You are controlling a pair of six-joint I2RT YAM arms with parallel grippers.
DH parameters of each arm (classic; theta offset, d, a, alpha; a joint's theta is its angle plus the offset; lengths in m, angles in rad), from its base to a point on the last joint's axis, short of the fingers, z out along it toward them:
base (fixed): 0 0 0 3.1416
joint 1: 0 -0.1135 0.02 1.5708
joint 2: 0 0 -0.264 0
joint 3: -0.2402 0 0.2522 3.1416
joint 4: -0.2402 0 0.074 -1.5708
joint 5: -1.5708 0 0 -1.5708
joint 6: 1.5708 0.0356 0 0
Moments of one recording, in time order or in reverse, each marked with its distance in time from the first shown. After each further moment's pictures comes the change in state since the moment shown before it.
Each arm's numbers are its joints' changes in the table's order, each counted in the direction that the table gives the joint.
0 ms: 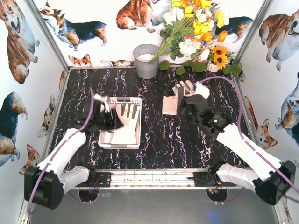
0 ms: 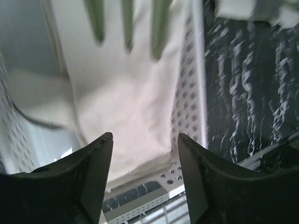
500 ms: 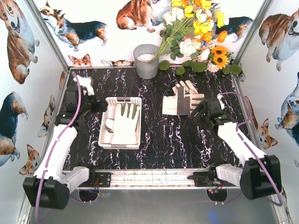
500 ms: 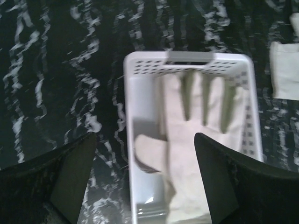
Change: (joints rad) left arm -0.171 -0.017 -0.287 -0.018 0.201 0.283; right arm 0.448 0.068 0.255 0.135 0.354 0.234
